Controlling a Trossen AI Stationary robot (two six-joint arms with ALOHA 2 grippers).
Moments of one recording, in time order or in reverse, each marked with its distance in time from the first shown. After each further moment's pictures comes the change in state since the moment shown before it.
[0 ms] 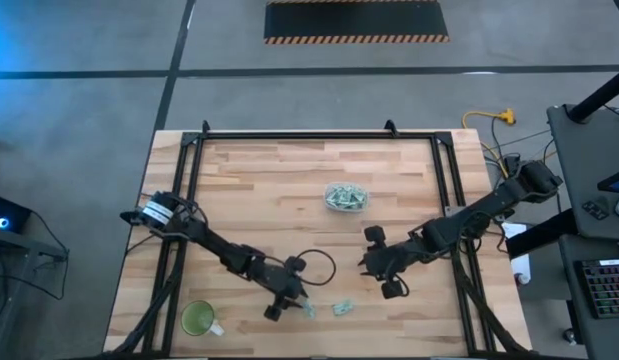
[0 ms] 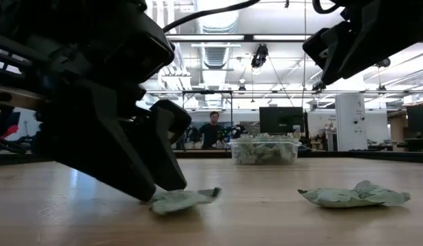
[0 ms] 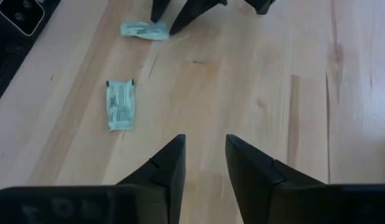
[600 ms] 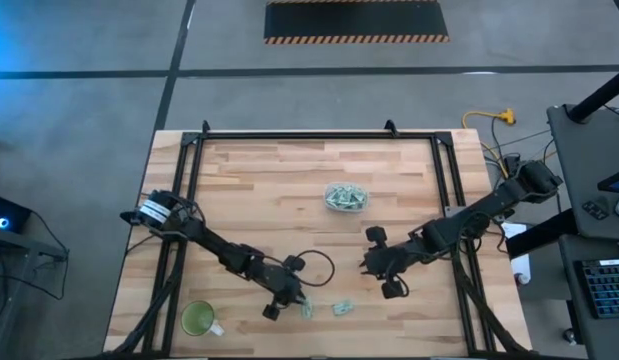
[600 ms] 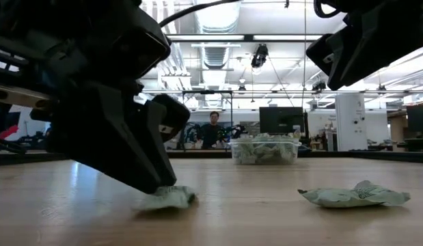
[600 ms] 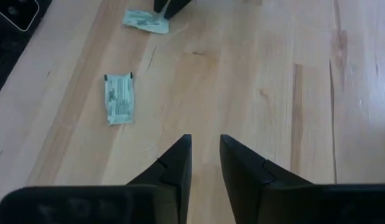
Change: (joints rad) left arm 0.001 -0.027 -0.005 -0.021 -0.008 0.038; right arm 0.004 0.000 -0.017 0.001 0.000 0.038
